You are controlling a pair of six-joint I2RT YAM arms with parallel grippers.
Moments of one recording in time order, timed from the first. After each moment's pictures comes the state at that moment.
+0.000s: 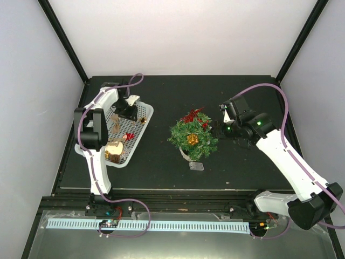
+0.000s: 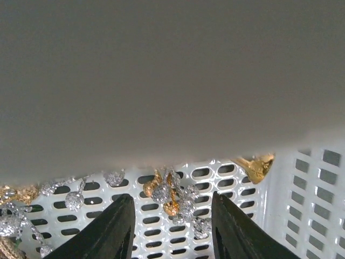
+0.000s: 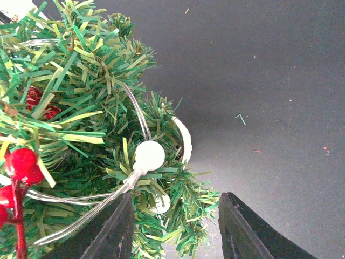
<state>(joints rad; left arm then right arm) -0.05 2.16 1.76 -1.05 0.21 0.27 0.53 1.21 1.28 -1.05 -0.07 0.50</state>
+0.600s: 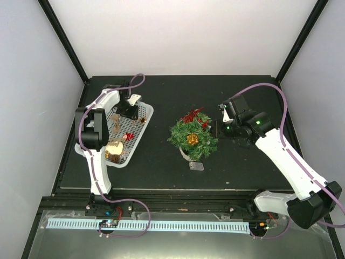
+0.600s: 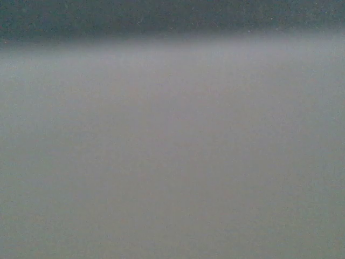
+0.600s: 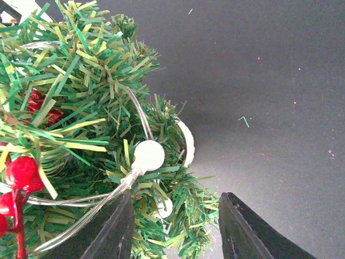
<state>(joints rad) -0.06 2.16 1.72 -0.96 0.19 0.27 0.53 1.22 1.27 -1.04 -0.08 0.50</state>
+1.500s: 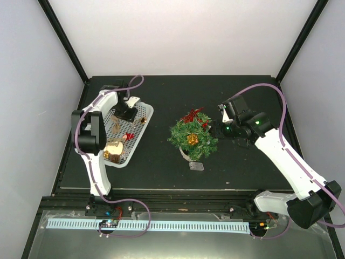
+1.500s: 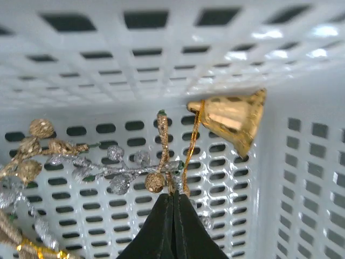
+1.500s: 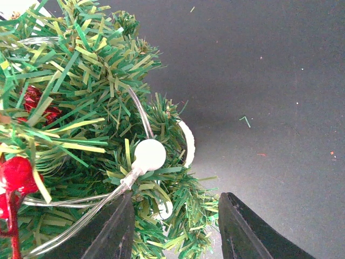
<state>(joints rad) -0.06 2.08 1.64 -0.96 0.18 0.27 0.53 1.23 1.26 -1.03 -0.09 0.48</state>
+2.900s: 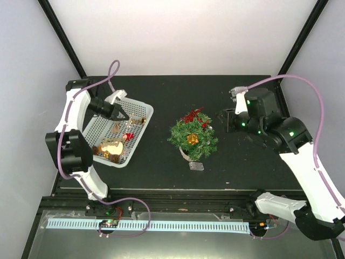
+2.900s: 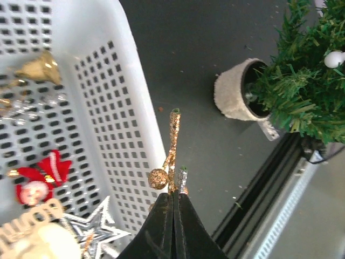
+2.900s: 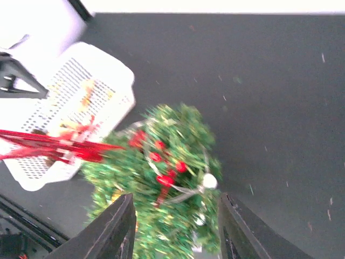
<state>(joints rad) 0.13 1.78 1.66 -1.46 0.78 0.60 0.55 1.09 1.48 -1.09 -0.06 0.36</state>
